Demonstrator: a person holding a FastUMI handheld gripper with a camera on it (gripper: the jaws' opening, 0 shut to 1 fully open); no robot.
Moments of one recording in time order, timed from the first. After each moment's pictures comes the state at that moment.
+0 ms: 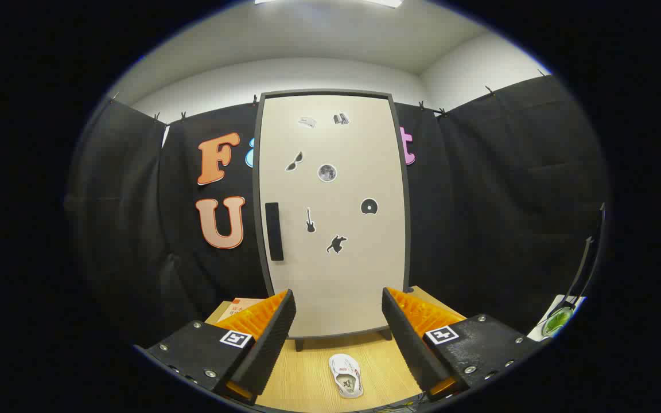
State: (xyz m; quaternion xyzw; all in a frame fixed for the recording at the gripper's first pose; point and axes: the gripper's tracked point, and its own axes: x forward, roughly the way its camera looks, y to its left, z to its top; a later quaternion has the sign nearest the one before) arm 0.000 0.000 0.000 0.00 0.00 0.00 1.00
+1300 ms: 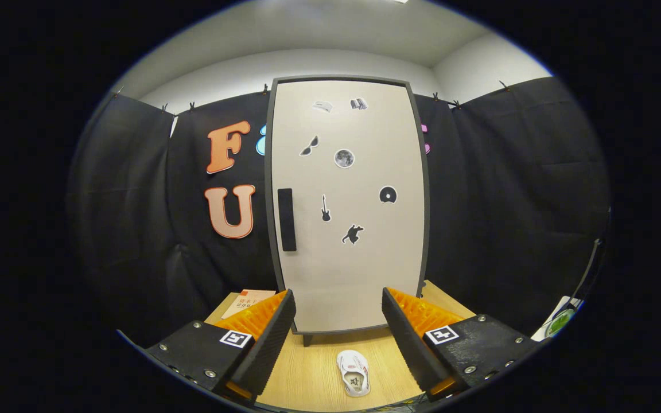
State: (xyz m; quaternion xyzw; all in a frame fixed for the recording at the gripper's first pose) arm 0.026 0.032 -0.012 -0.01 0.03 0.03 1.00
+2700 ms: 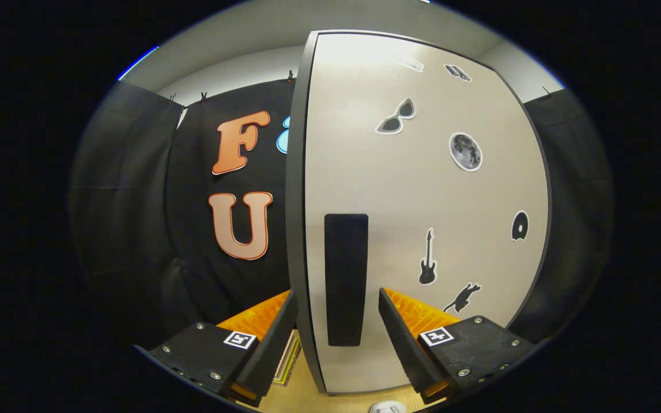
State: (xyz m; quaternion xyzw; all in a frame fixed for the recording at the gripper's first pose) arm 0.245 0.154 0.021 -0.03 -0.01 0.08 1.00
